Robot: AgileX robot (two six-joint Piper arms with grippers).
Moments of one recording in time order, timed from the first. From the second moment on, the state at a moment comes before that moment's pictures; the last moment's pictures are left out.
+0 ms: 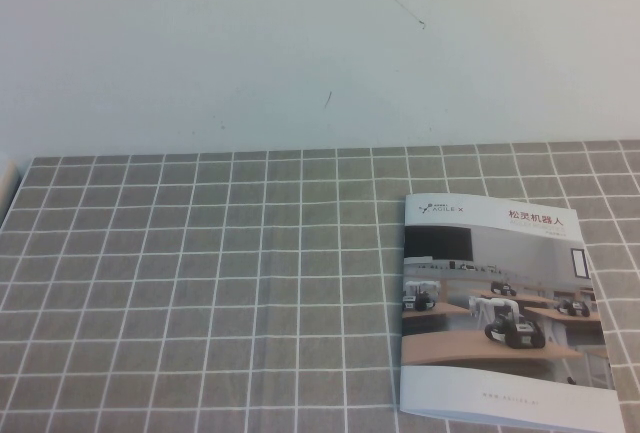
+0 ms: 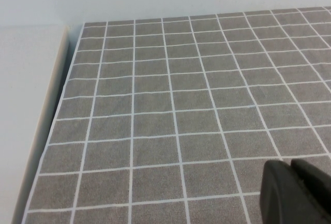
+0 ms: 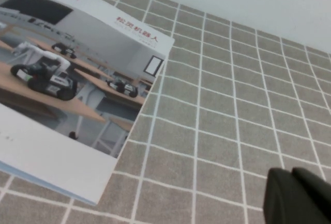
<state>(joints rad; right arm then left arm) -0.07 -0.01 0.02 0.15 0.45 -0.48 -0.10 -0.01 0.02 0.02 0.35 -0.08</state>
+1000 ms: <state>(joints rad) -0.07 -0.01 0.02 -0.09 0.42 -0.04 -0.10 -0.01 0.02 0.02 0.35 -0.08</state>
